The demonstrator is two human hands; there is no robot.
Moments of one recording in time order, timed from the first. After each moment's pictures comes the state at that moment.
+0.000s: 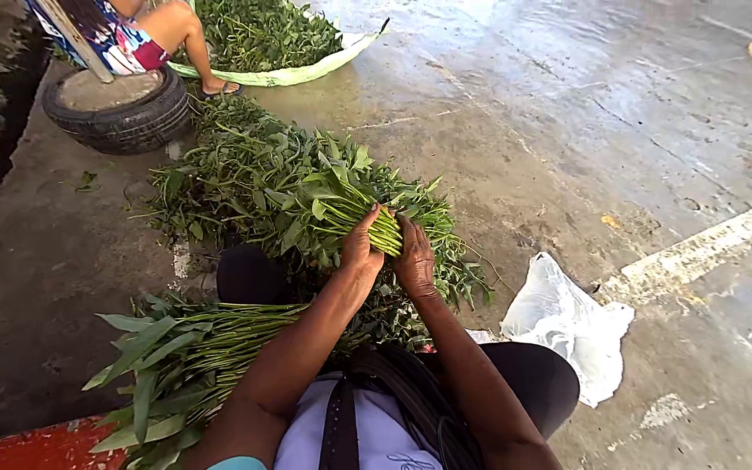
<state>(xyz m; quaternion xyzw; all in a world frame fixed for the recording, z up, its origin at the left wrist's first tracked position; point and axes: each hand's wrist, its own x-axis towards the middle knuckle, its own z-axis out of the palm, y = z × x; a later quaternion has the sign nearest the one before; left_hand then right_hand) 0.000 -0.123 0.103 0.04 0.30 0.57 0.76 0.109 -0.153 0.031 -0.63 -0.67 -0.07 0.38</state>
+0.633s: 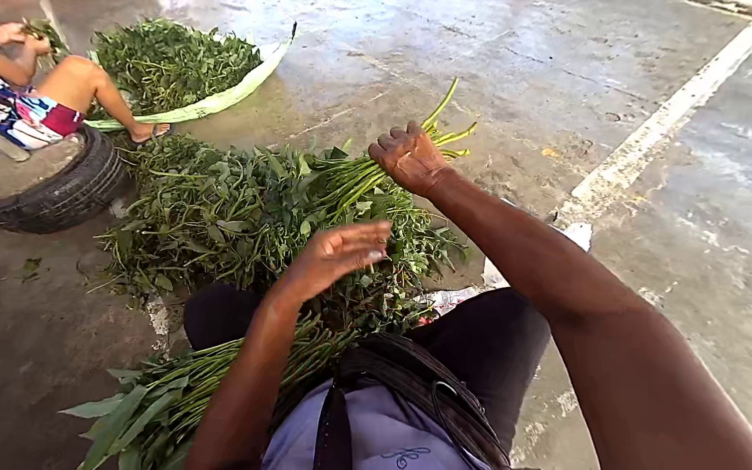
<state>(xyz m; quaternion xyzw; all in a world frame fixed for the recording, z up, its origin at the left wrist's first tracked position) -0.063 -0.152 0.157 0.74 0.14 0.24 0.62 0.206 -0.099 0.182 -0.59 -0.79 -0.19 -0.01</state>
